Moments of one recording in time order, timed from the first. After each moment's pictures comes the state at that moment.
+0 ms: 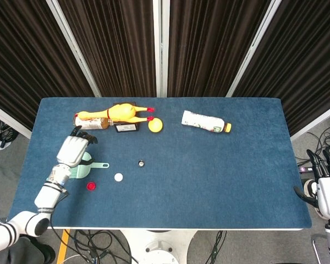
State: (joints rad) left arm -0.57 -1.47 -0.20 -1.32 1.28 0.99 0.22; right arm 0.06 -1.07 0.11 -1.62 -1.52 1.59 -0.05
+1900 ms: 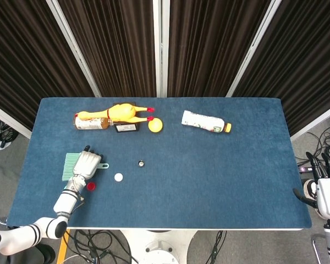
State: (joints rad) left arm -0.61 -1.67 -0.08 -1.14 1.12 0.93 0.54; right arm 0.06 -1.10 0.11 -1.59 -1.49 1.55 0.00
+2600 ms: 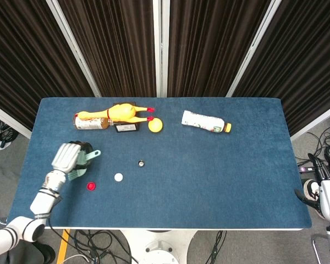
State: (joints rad) left arm -0.53 -1.51 -0.09 -1.16 1.37 1.12 -0.26; right arm 0.05 -1.08 0.10 -1.61 -1.51 1.57 0.02
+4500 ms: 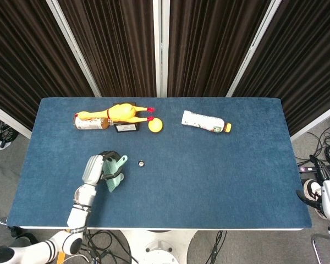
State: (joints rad) left arm -0.47 -1.88 -0.19 -1.12 1.42 1.27 -0.38; right arm 0.04 -1.09 0.10 -1.57 -1.48 1.54 0.08
